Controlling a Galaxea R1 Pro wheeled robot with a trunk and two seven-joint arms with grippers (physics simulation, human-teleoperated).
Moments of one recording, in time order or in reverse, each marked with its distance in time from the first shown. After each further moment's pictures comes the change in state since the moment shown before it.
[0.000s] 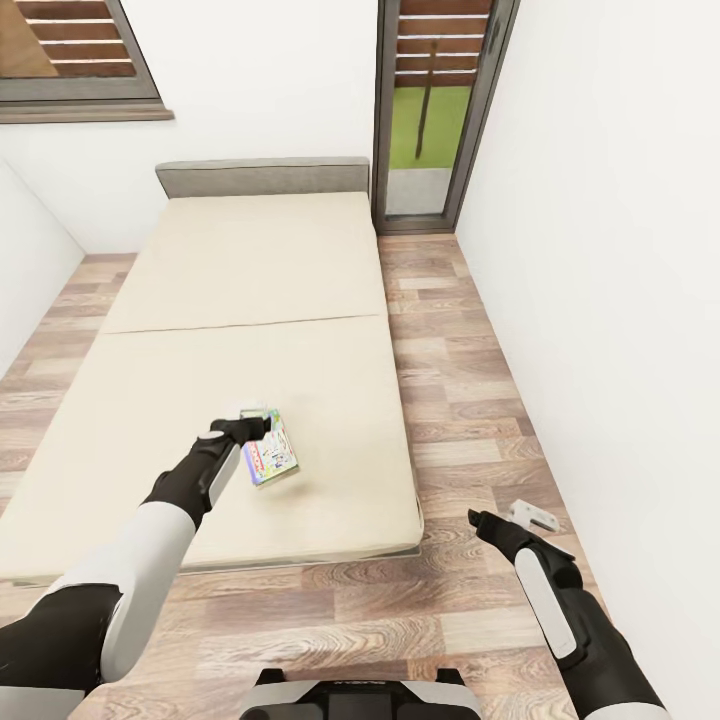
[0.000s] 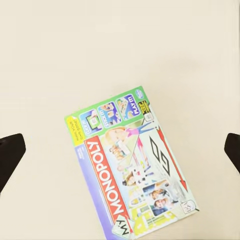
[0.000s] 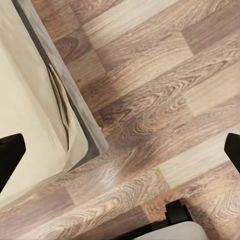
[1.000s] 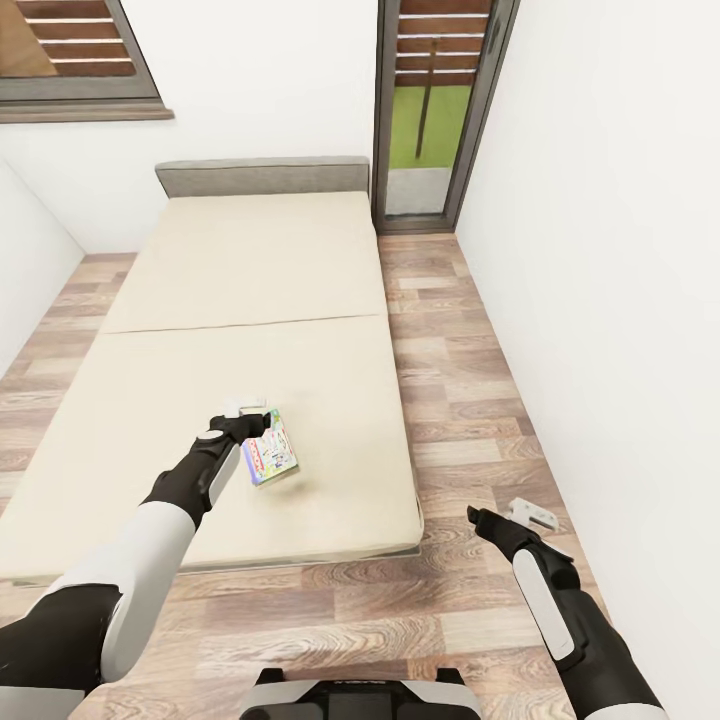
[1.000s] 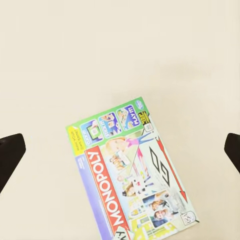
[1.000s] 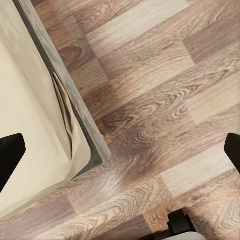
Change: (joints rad) left arm 0.000 0.000 0.001 -0.003 0.000 -0.036 0.001; right arm 0.002 0.001 0.011 0.002 0.010 -0.044 0.009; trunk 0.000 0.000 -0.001
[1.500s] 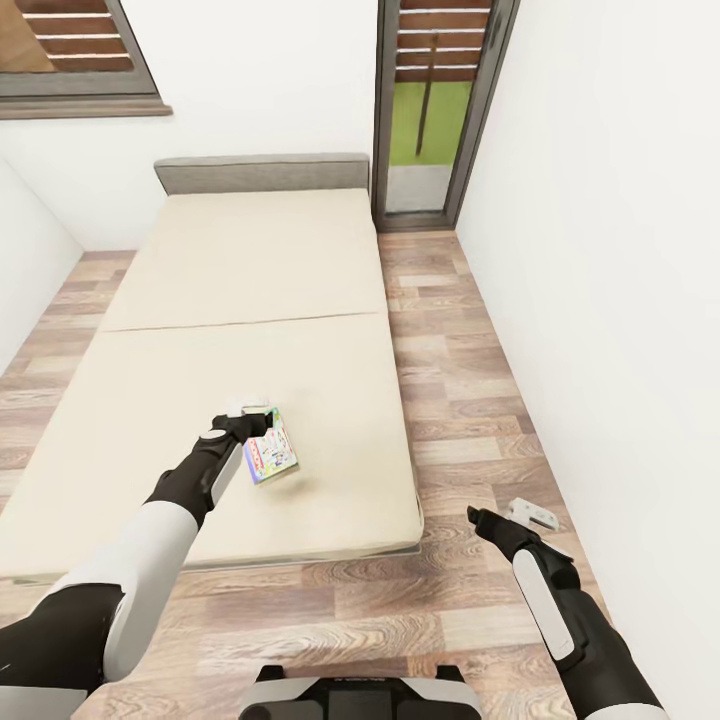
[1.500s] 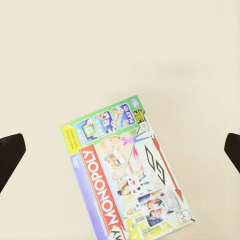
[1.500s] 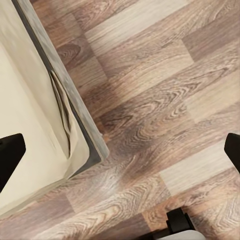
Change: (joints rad) left arm -0.002 -0.009 0.000 0.000 -0.004 -0.001 0.001; right arm 0.000 -0.001 0.000 0.001 0.000 0.000 0.000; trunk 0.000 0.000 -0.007
